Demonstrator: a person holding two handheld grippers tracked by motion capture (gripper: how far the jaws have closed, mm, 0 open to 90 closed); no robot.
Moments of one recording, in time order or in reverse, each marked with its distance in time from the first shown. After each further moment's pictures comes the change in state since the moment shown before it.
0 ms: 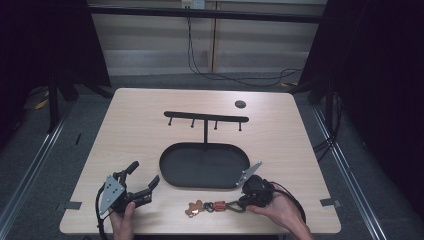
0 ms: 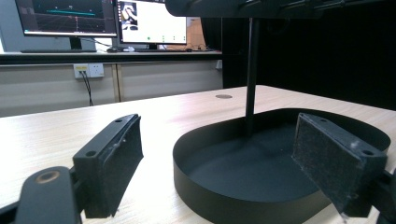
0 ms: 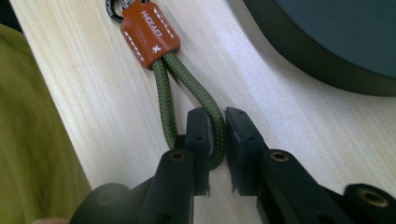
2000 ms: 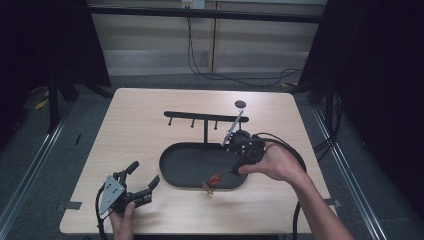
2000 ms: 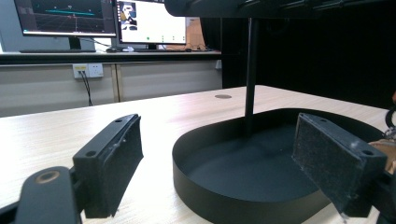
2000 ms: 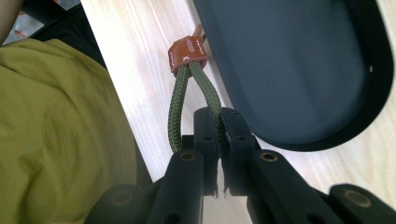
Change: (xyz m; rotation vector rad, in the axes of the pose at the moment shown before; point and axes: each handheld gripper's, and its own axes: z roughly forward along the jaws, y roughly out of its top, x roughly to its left) left arm 0.000 0.000 0.000 0.001 -0.003 0.004; right arm -0.006 0.115 -0.105 0.155 0.056 -0.110
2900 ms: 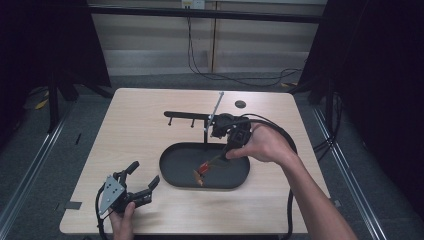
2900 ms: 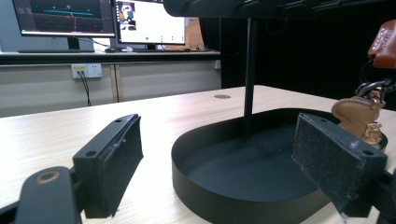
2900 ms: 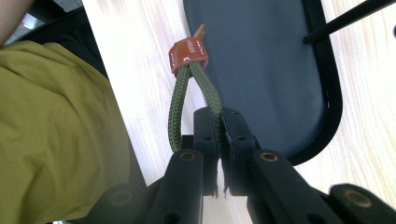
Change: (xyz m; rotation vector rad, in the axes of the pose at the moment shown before) left arm 0.001 0.000 0.000 0.003 -0.005 0.005; right arm 0.006 0.049 -0.032 0.042 -0.042 -0.082
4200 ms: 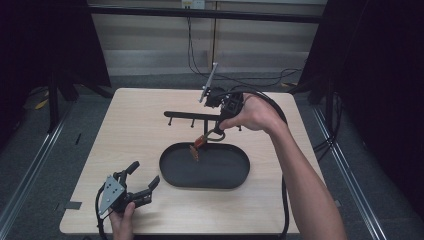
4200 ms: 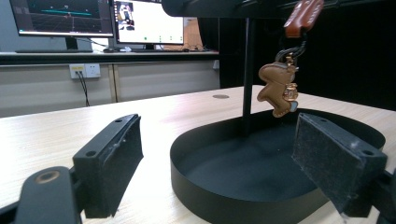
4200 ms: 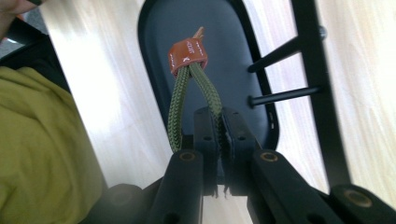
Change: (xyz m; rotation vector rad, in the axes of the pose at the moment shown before) left arm 0.000 0.000 0.000 0.005 -0.004 0.001; right arm -0.053 0.037 -0.020 -0.011 -0.043 0.004
